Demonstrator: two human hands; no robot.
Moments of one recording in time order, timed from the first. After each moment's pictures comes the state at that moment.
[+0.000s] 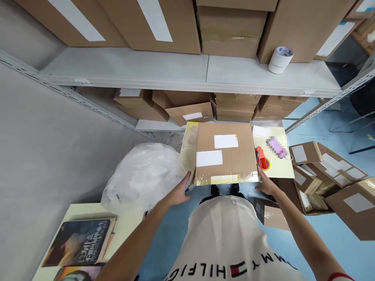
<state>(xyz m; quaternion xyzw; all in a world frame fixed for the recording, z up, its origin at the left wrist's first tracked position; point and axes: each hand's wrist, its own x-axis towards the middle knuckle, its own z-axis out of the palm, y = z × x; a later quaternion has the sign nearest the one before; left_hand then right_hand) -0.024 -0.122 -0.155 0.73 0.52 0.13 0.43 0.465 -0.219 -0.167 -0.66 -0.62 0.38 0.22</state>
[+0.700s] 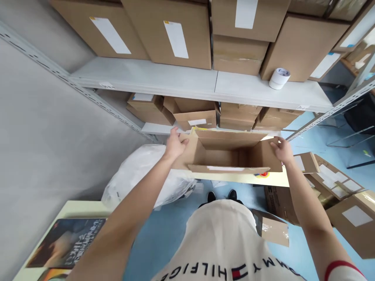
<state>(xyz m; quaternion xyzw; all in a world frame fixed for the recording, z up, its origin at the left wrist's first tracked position) 0.031 0.030 -0.010 0.60 0.66 0.35 0.29 0.485 -0.079 0.012 -0.79 -0.48 0.22 0.32</state>
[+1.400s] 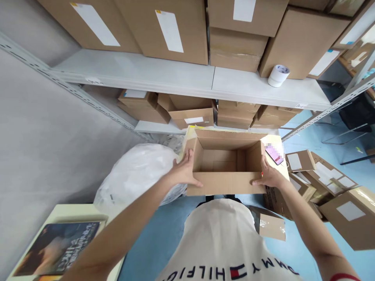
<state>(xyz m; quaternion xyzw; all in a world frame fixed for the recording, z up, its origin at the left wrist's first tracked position) 0.031 -0.043 -0.046 0.78 0.53 0.05 0.32 0.442 -0.151 -0.029 -0.72 -0.66 0.21 -0.02</state>
